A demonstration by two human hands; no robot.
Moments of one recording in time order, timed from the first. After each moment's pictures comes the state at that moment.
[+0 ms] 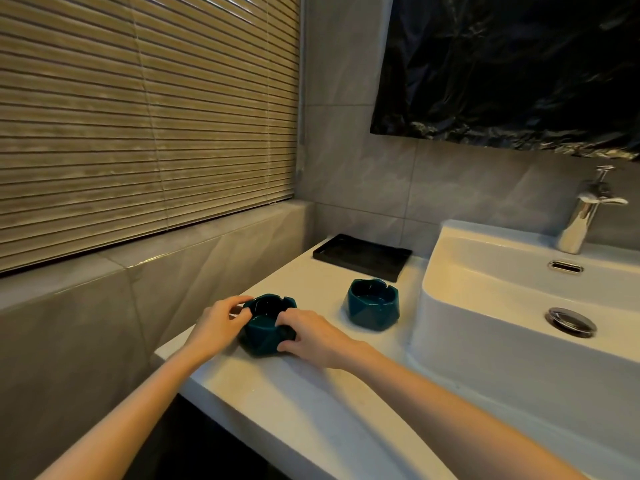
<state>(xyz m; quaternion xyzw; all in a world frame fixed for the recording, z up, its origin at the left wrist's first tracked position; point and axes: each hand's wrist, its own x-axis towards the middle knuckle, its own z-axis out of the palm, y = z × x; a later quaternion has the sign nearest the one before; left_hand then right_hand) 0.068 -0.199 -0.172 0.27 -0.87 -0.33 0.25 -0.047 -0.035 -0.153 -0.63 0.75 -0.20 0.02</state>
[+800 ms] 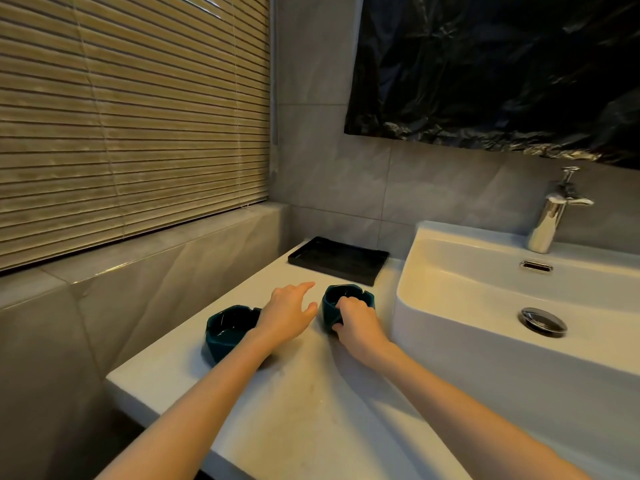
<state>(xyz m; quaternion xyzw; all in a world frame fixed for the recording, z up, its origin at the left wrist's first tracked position) -0.053 -0.119 -0.151 0.17 -0.95 -0.20 0.19 -0.126 0.017 -0.157 -0.37 0.91 -0.18 -0.07</state>
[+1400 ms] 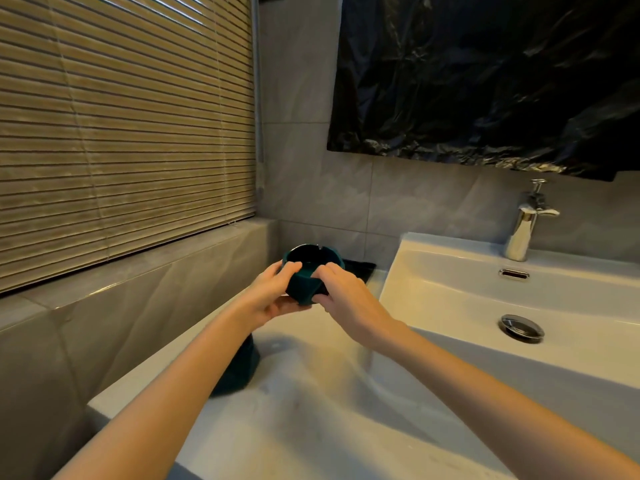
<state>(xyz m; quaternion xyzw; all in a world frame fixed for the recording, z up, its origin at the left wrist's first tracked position) -0.051 -0.101 -0.074 0.19 -0.64 -0.73 0.15 -0.109 0.037 -0.078 -0.51 0.81 -0.24 -0.16</state>
